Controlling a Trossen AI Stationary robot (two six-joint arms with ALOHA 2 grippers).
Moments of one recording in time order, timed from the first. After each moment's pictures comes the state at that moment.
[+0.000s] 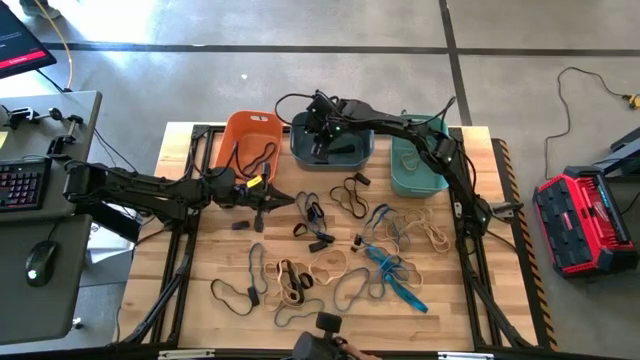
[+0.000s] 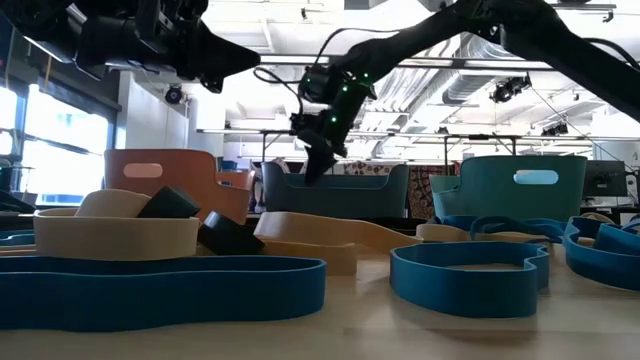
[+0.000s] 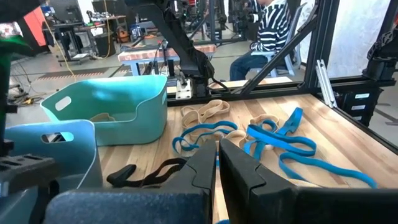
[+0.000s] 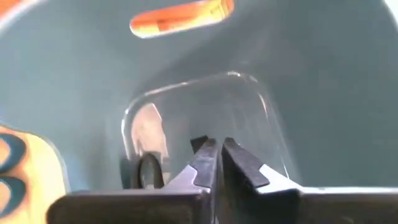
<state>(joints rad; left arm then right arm) 0.10 1.08 0.40 0.56 0.14 0.11 -0.50 2.29 2.05 -0.78 -0.04 -0.26</state>
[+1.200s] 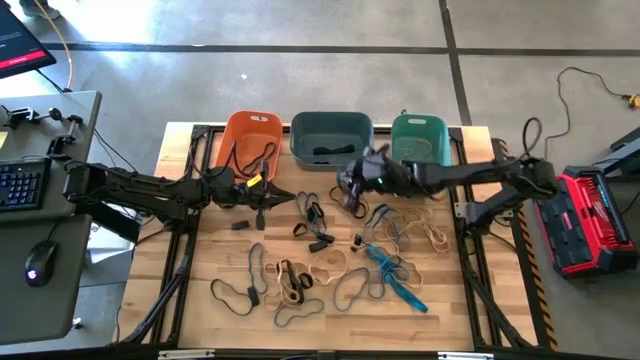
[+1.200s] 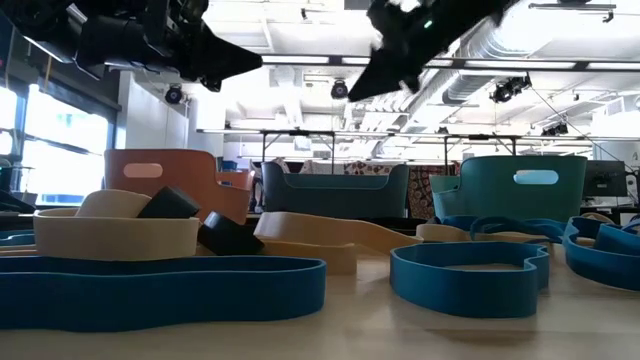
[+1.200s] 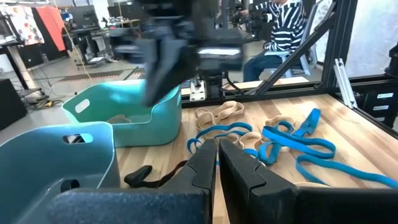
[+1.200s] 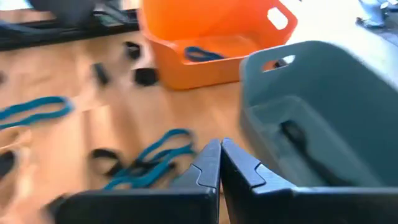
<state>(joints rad) 0.10 1.08 0.40 0.58 0.08 0.13 -0.05 1.44 1.02 -0.16 0.29 0.13</state>
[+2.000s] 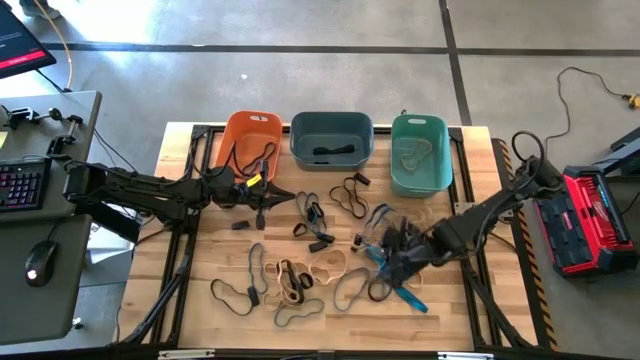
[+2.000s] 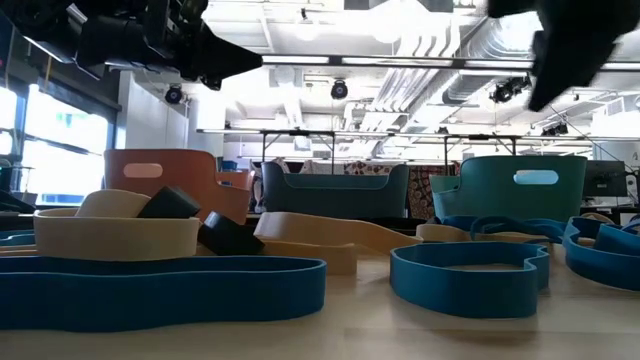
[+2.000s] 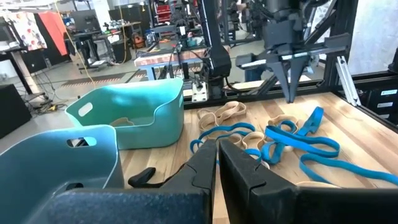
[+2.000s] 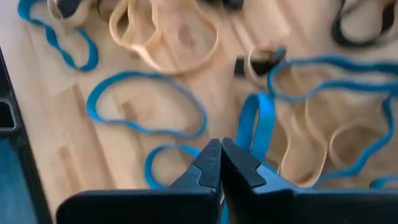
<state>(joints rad) 0.10 1.08 0.40 0.58 0.08 0.16 0.55 1.40 1.01 -0.75 0.28 0.99</state>
